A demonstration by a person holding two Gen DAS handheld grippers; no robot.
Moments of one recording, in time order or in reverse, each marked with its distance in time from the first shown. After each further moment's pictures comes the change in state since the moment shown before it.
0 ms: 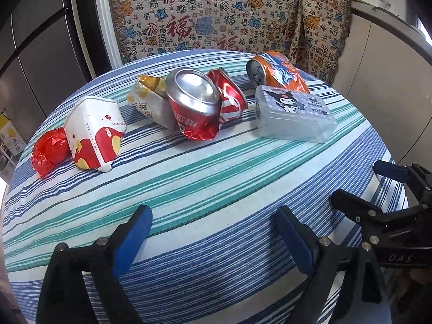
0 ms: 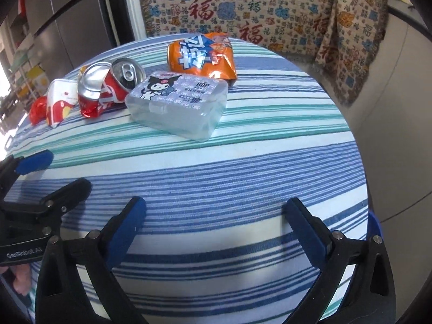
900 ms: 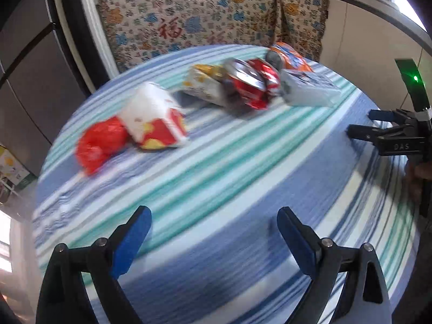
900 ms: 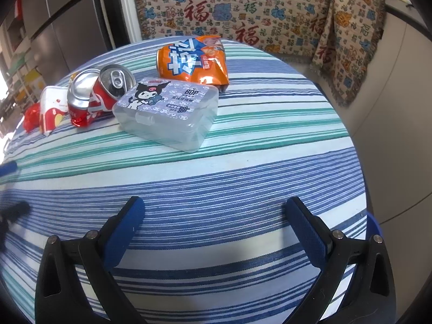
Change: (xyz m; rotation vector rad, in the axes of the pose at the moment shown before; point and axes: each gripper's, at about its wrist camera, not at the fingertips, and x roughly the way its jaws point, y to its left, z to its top) left arm -0.043 0.106 -0.020 0.173 -0.008 -0.007; right arm 0.005 -0.007 0.002 0.008 0.001 0.001
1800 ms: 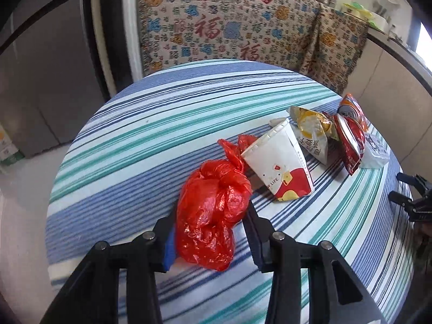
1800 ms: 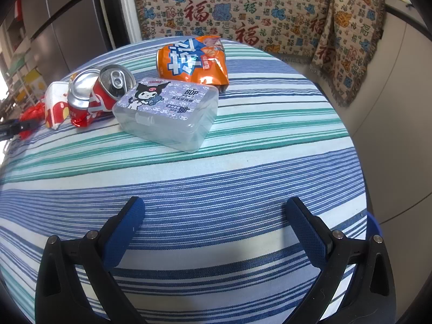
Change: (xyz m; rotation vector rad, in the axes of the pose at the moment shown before) left arm 0.040 0.122 0.040 -0.195 0.014 -0.087; right arm 0.000 -0.001 0.000 -0.002 0.000 0.002
